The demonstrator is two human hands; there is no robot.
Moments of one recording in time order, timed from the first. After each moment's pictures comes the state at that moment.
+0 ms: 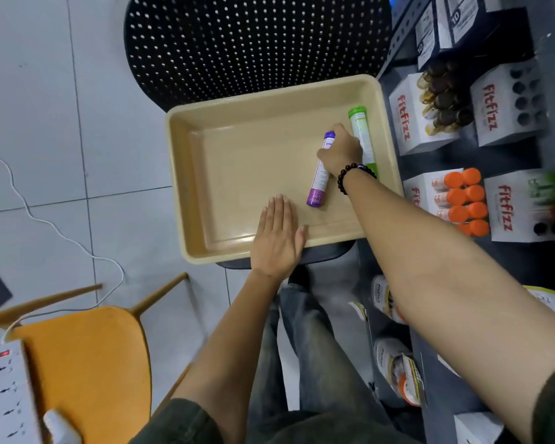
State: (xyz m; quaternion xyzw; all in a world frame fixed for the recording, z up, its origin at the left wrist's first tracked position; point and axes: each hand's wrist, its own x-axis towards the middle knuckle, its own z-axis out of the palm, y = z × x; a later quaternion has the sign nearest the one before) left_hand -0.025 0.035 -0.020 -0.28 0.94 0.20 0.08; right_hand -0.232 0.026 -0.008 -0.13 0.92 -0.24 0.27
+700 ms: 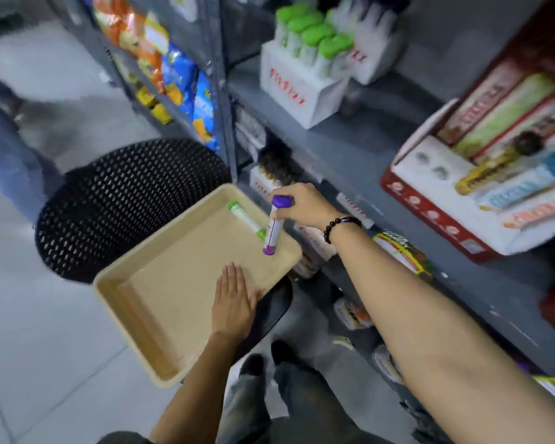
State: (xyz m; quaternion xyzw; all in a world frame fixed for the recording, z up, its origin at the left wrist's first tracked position) left_hand -0.045 0.024 0.042 -0.06 0.98 0.16 0.11; right_hand -0.221 0.167 0.172 -0.16 0.91 -0.33 0.17
